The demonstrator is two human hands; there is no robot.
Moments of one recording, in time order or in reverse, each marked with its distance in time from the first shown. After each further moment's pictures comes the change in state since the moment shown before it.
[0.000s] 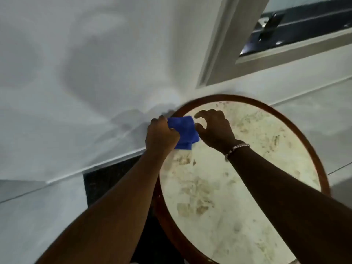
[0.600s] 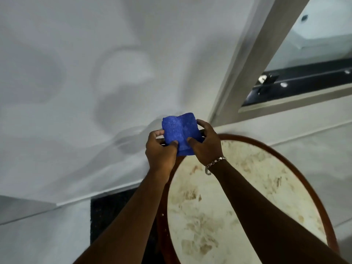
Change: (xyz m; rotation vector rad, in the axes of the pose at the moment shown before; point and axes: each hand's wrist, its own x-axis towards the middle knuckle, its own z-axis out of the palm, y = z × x) left_hand -0.012 0.047 -0.078 -0.836 0.301 -0.131; right_hand 0.022 -0.094 -0.050 0.709 0.166 0.094
